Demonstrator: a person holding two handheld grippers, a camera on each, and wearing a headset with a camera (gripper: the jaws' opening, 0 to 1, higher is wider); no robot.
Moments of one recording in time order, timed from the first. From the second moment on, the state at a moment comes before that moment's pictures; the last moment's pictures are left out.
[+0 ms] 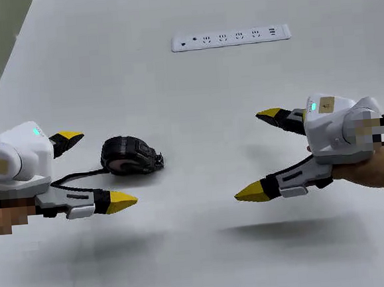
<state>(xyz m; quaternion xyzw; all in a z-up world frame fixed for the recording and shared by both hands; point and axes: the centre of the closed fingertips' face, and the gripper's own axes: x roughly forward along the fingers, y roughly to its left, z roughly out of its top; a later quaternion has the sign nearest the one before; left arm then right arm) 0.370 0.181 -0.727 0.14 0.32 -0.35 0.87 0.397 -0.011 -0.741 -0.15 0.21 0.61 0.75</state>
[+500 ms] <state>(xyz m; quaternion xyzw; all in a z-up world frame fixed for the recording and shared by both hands) 0.381 0.186 -0.734 0.17 0.33 -0.38 0.85 0.403 0.015 -0.749 -0.16 0.21 0.64 0.72</state>
